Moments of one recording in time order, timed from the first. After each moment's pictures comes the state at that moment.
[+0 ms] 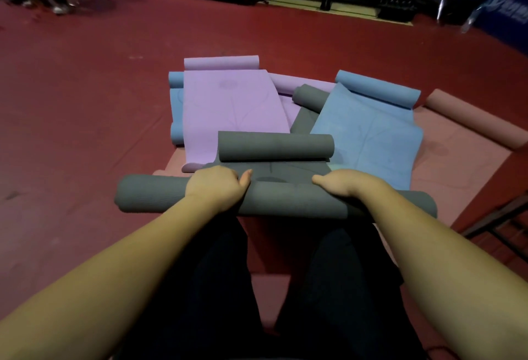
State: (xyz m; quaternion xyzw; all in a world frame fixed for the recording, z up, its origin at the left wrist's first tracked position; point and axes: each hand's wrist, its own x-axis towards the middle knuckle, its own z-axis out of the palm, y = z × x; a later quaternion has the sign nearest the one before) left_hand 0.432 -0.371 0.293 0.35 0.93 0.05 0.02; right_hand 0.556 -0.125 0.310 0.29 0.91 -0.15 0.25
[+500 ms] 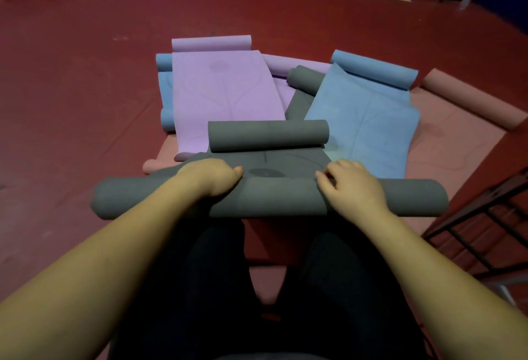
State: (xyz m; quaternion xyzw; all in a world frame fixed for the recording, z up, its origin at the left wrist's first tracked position) left_hand 0.417 -0.363 0.302 0.31 0.92 0.00 0.22; right_hand 0.614 -0.160 0.292 0.25 0.96 -0.07 -0.08
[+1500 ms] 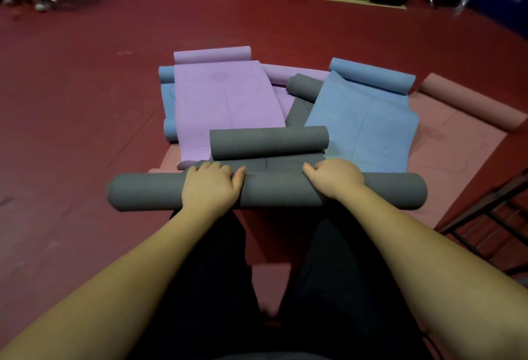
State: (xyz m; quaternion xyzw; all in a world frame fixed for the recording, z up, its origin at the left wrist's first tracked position) left_hand 0.442 -0.372 0.275 0.34 0.94 0.04 -0.05; right_hand 0.563 -0.140 0.285 0.32 0.94 -0.05 0.09
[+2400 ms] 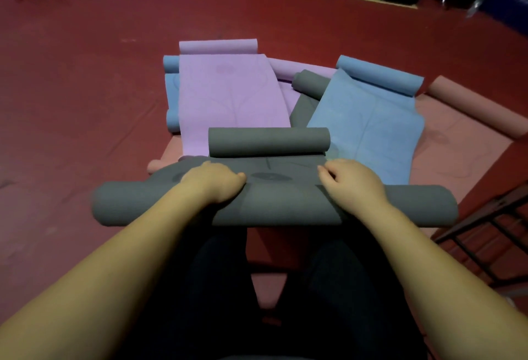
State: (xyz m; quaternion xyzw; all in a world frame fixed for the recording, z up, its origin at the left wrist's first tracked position) left_hand 0.425 -0.372 0.298 0.28 0.94 0.01 0.21; right_hand 0.596 -0.162 0.309 0.25 0.96 -0.08 -0.04
